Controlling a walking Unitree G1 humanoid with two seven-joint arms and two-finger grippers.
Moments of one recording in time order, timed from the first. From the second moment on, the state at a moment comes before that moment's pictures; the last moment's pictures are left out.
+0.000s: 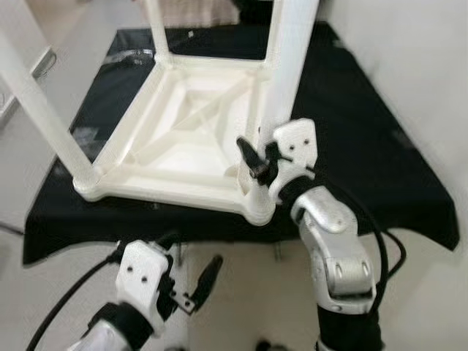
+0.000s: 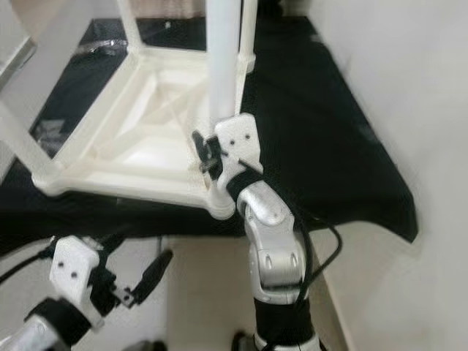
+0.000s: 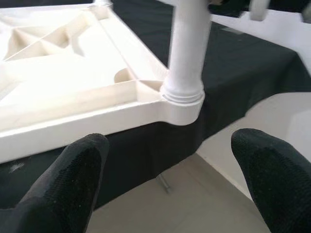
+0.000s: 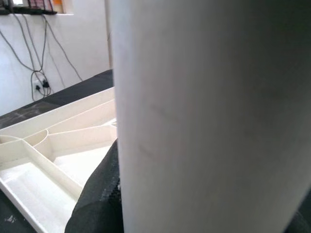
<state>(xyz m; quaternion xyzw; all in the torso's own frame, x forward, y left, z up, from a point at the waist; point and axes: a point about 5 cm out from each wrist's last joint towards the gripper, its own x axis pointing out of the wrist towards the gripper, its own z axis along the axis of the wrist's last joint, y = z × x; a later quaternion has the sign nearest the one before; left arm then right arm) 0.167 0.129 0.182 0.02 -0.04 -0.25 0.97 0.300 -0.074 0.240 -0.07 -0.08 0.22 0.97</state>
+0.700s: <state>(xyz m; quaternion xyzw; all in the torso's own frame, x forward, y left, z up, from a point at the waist) 0.170 0.129 0.180 0.02 -0.04 -0.25 0.97 0.328 -0.078 0.268 -0.04 -0.10 0.45 0.89</state>
